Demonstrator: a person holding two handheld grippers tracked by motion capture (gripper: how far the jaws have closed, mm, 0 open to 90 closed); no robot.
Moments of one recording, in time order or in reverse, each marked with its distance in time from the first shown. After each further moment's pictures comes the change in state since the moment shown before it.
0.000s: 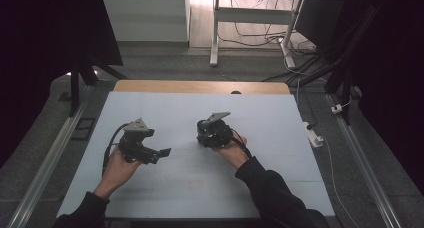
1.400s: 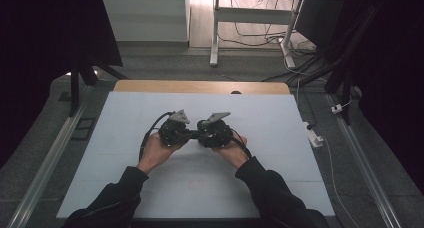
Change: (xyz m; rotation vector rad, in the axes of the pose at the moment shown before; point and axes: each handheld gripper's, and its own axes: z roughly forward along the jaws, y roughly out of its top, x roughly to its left) left arm -0.014 0.054 0.090 0.085 -0.106 0.182; right arm 0.000 0.000 0.000 -0.004 0.001 -0.008
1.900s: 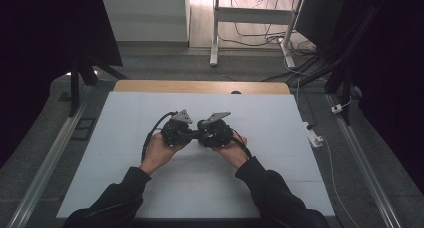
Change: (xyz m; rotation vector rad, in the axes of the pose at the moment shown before) left arm -0.006 0.006 -0.003 -0.011 0.003 -0.003; right arm 0.000 0.000 0.000 0.002 0.003 0.011
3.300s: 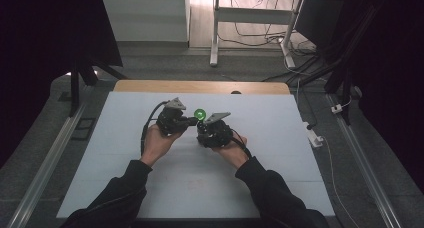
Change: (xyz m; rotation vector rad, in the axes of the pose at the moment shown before) left arm 0.023 0.011 -0.012 -0.080 0.078 -0.096; right arm 0.000 0.000 0.000 -0.008 -0.004 -0.017
